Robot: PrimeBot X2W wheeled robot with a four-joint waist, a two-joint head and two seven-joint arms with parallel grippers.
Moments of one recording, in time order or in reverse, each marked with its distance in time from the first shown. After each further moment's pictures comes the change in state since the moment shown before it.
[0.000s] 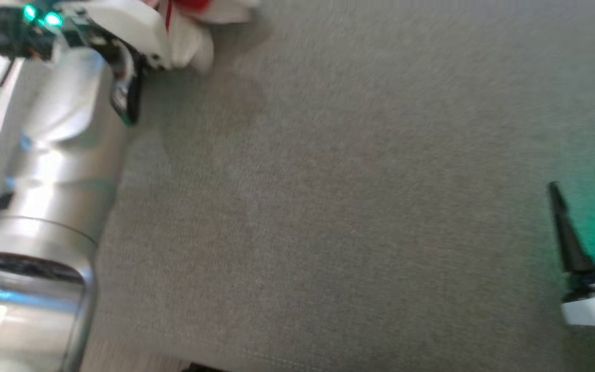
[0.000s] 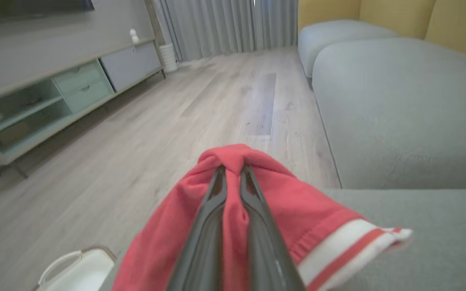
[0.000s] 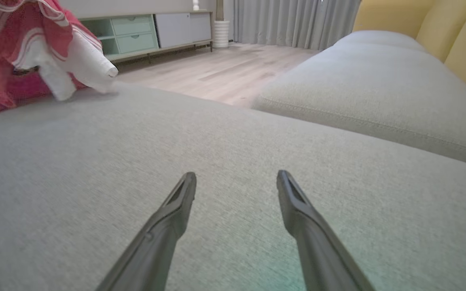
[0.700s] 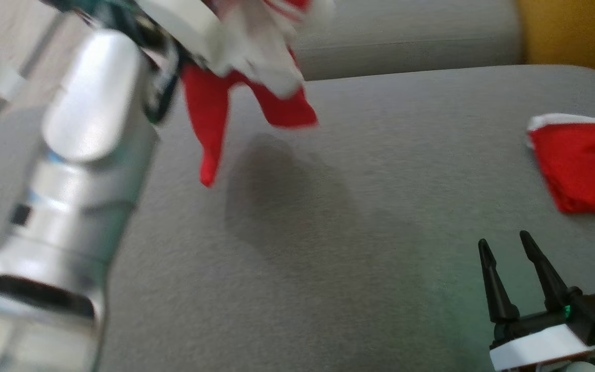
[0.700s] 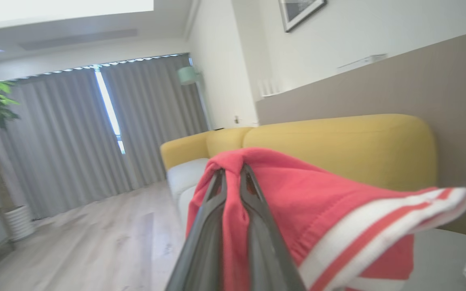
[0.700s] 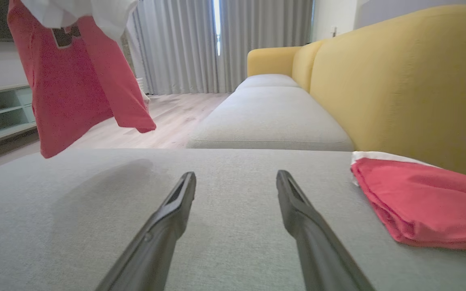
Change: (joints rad) left arm 0.080 0.029 -0.131 -0.399 -0.005 -0.108 0.144; right arm 0.070 0.288 0.042 0.120 -0.075 0.000 0.001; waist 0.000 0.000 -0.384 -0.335
